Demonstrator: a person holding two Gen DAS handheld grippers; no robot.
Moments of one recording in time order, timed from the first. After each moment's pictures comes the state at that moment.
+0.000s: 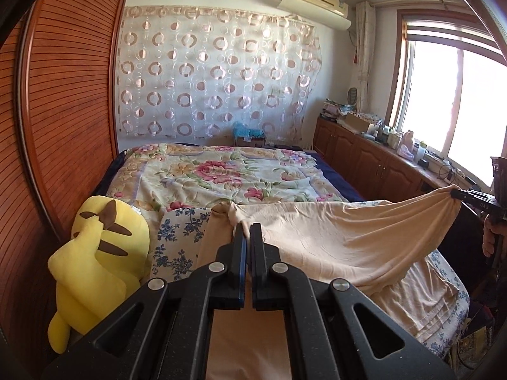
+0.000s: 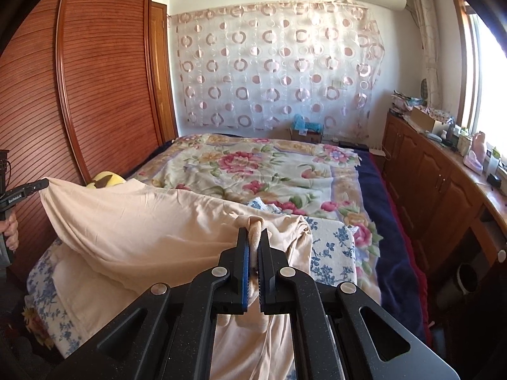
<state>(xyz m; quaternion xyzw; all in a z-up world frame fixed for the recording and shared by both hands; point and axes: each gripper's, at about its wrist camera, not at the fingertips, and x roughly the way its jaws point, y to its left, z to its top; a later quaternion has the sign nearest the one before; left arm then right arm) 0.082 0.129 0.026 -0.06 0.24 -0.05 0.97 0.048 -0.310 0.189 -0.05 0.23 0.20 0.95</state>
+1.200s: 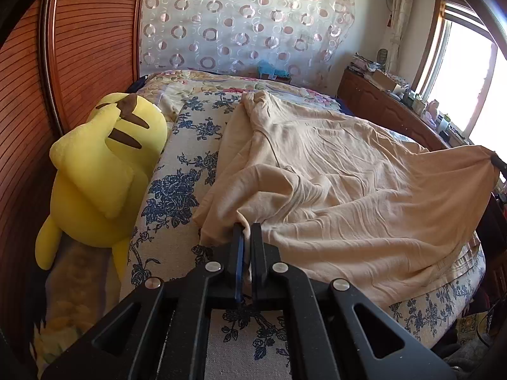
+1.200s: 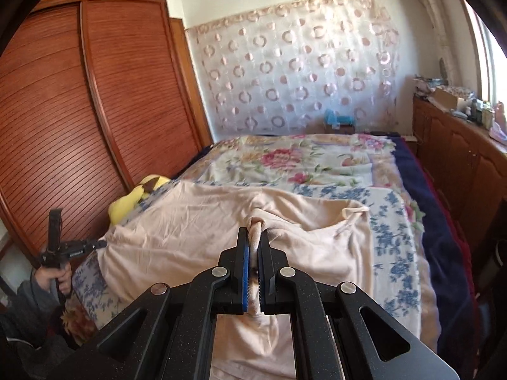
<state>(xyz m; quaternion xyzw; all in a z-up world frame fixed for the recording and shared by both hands) 0.047 0.142 -0.097 -0.10 0.37 -0.01 0.92 0.031 -0.302 0.116 0.02 0.24 0.26 0.94</state>
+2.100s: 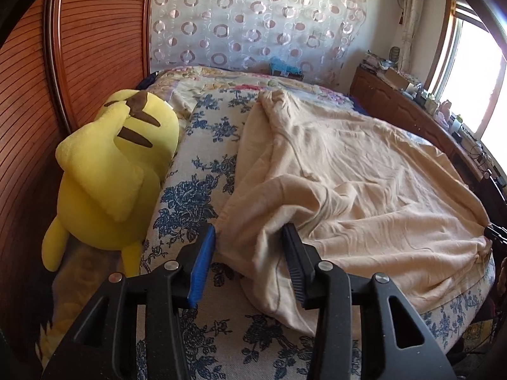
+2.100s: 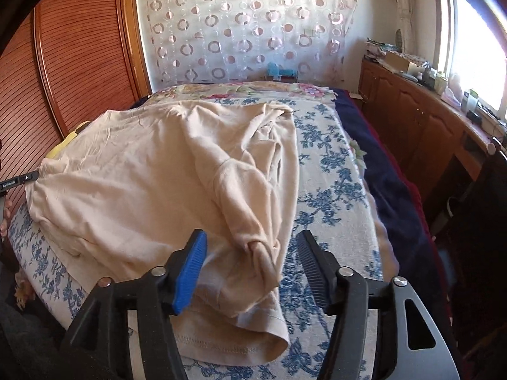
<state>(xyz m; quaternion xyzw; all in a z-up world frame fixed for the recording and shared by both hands) 0.069 0.155 -0.106 -0.10 0.39 0.02 0.92 0.029 -0.320 0.014 -0.04 0.34 0.14 0.93</state>
